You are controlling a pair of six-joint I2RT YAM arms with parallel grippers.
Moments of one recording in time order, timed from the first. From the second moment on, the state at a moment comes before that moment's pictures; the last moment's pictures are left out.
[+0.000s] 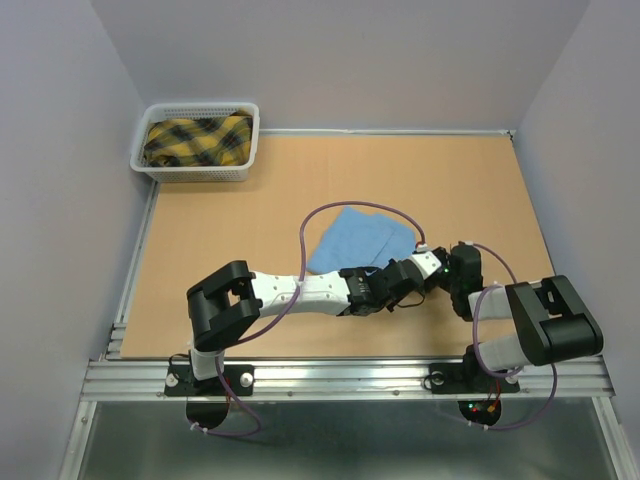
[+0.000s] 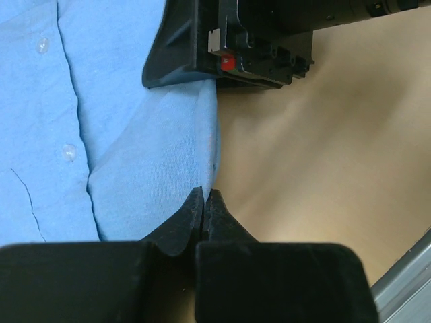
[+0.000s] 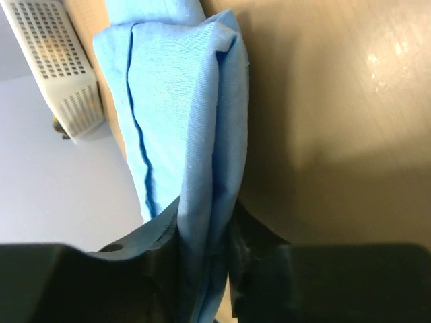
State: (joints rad) left arm -1.29 1.84 1.29 -0.25 -0.37 -0.16; right arm 0.17 1.42 0.20 0.67 -0.37 1.31
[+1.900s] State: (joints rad) left arm -0.38 1.17 0.89 -0.36 0.12 -0.35; right arm 0.18 1.74 1.91 -1.30 0.70 0.21
